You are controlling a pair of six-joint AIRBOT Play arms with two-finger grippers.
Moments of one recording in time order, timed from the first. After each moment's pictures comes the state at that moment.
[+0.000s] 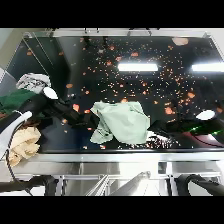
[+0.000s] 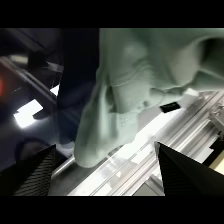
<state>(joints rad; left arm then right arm) -0.19 -1.51 0.93 0.85 -1.32 -1.17 -0.08 -1.23 0.52 -0.68 1.06 1.10</state>
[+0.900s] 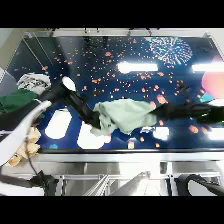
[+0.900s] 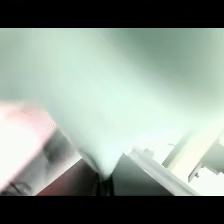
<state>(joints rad) -0.30 -1.64 1.27 0.86 -1.60 -1.17 -0.22 -1.21 0.73 -0.34 1.36 0.84</state>
